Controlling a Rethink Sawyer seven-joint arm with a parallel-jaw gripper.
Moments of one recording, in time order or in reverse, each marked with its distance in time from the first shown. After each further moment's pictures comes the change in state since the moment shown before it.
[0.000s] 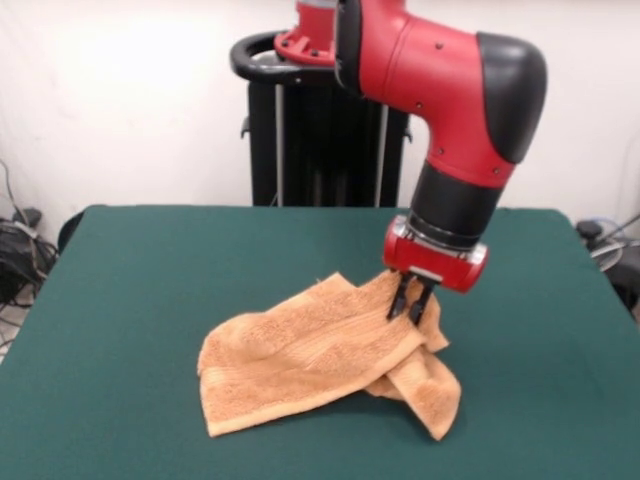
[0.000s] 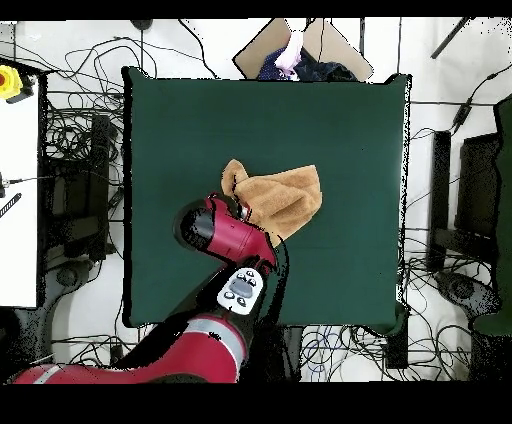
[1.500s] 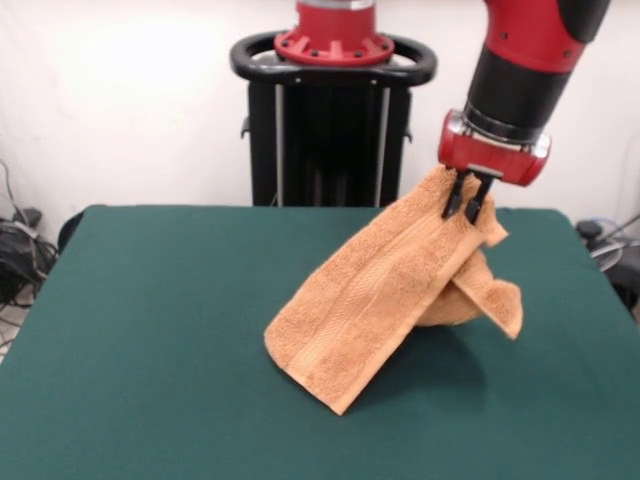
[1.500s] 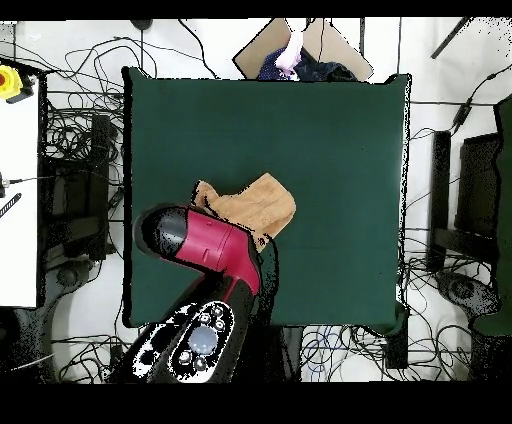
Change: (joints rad) arm 0.112 -0.183 -0.110 -0.016 -0.051 0.440 0.000
